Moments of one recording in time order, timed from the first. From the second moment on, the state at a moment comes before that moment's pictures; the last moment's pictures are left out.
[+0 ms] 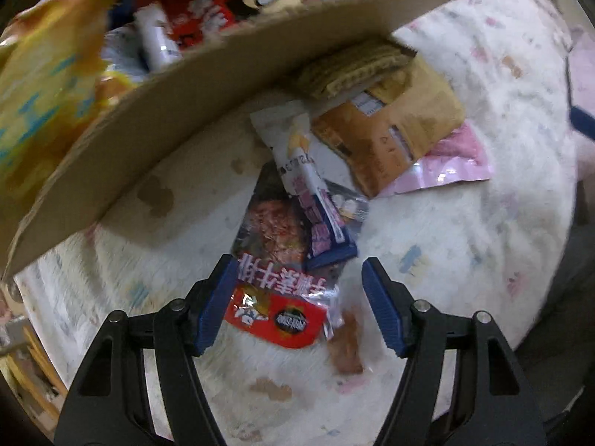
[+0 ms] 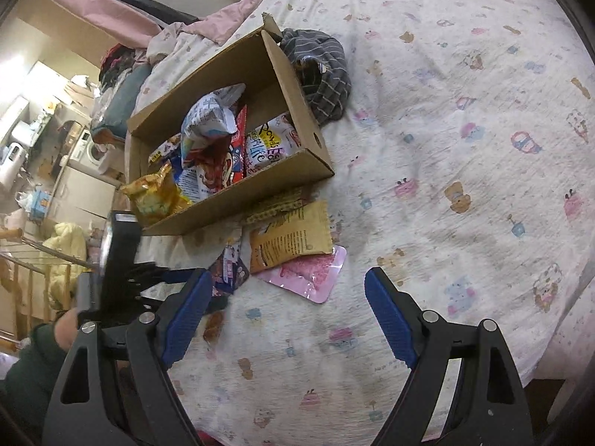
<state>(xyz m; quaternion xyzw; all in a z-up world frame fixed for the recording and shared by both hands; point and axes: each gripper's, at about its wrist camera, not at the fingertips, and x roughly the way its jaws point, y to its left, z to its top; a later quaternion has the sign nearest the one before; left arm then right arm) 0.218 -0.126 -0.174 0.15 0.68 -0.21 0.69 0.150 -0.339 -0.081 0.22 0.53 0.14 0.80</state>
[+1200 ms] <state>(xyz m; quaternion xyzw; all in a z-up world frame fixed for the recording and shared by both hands) 0.137 -0.059 -0.066 0.07 0.61 -0.20 0.76 0.168 -0.332 -0.133 0.32 0.61 0.13 0.72</state>
